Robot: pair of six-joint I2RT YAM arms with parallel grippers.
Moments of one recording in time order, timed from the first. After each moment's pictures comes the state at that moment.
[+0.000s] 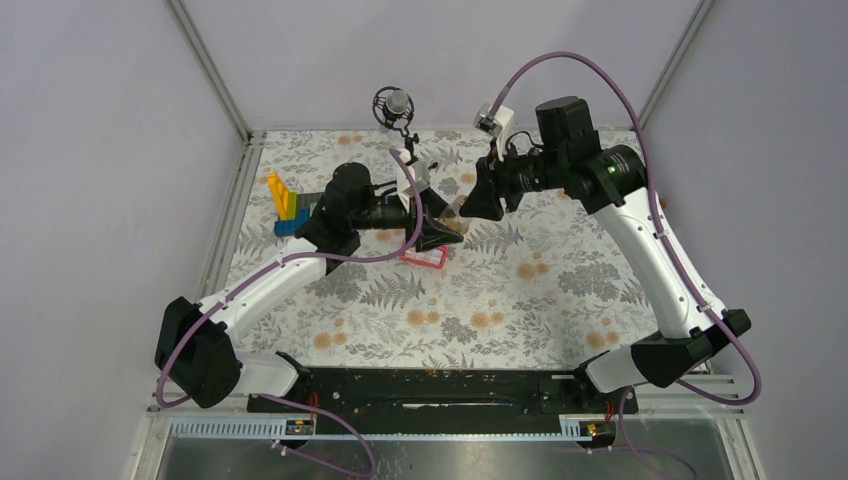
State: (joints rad) left arm -0.62 1.33 1.04 0.21 0.89 -0.05; right arm 0.50 1.45 1.80 -1.01 -0.72 -0.13
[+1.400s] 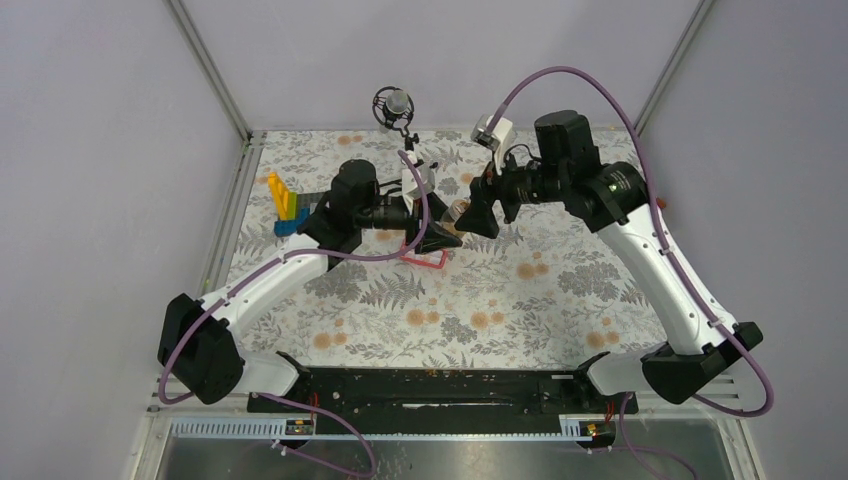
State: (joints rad) left arm -0.62 1.35 1.07 0.11 0.91 0.02; right arm 0.55 1.37 1.69 -0.91 -0.62 -0.13
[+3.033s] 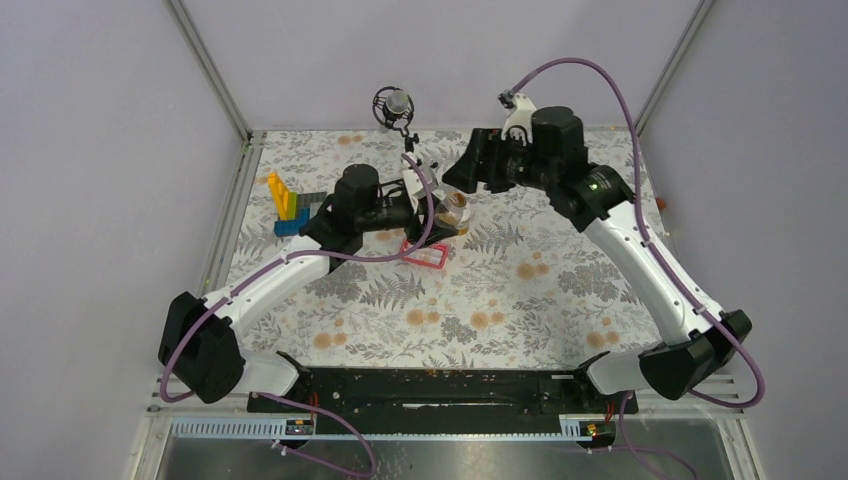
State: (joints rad) left arm -0.62 1.36 1.05 0.08 0.69 0.10; right arm 0.57 1.42 1.59 -0.59 -0.26 0.49
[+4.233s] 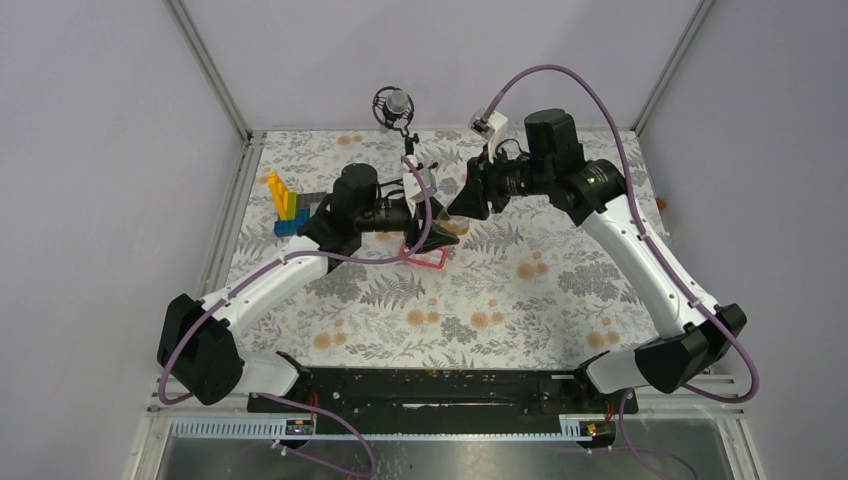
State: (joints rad) left arm -0.62 1.34 1.05 0.06 0.81 0.10; right arm 0.51 1.43 1.60 -0.74 -0.68 0.04
